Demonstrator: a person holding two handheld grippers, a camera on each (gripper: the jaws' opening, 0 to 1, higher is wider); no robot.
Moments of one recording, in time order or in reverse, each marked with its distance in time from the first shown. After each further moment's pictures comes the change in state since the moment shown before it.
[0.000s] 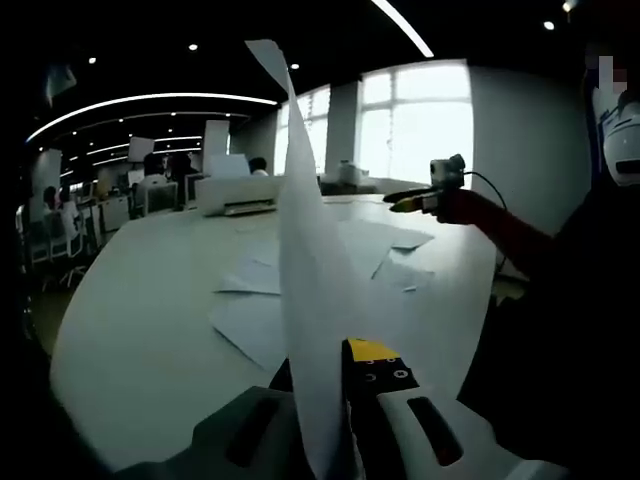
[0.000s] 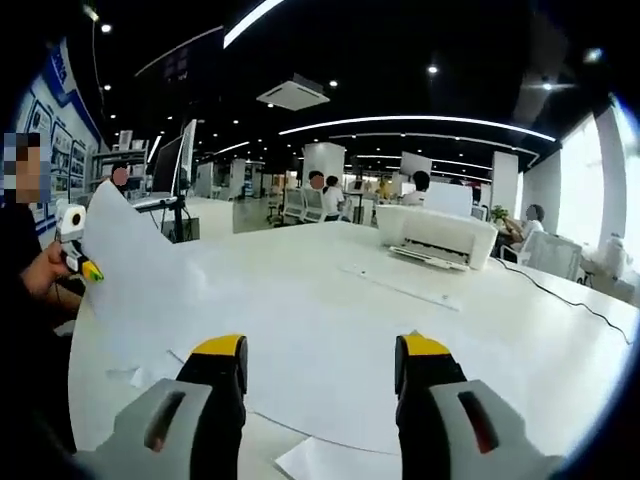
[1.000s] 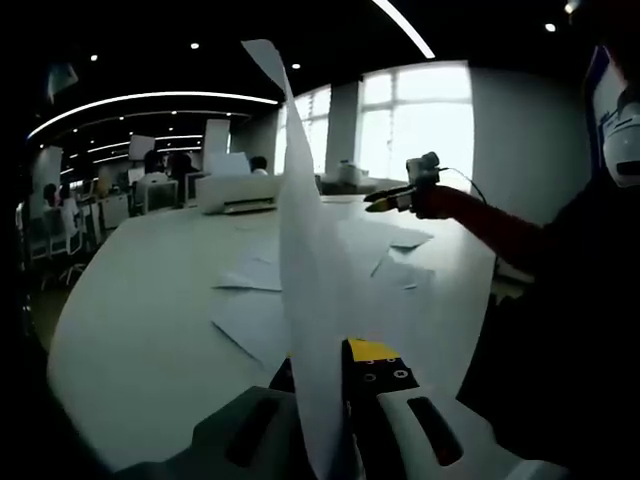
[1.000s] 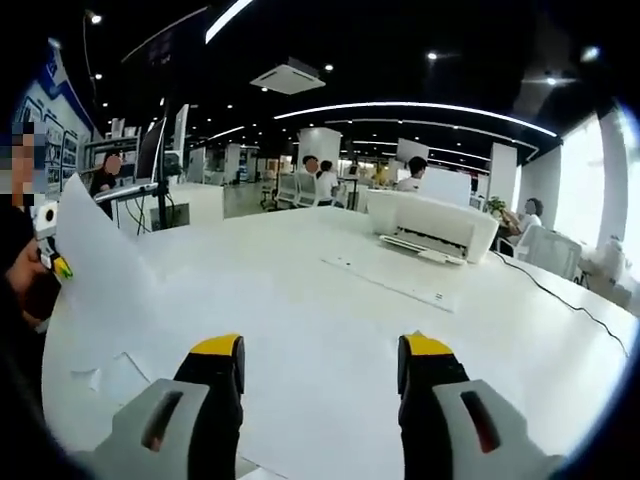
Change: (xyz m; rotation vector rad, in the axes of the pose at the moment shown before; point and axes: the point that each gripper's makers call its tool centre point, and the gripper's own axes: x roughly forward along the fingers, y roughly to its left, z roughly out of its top) left arm 0.002 -0.002 -0.005 -0.008 0.001 -0.002; right arm 0.049 -0.029 -0.002 -0.023 0.073 -0.021
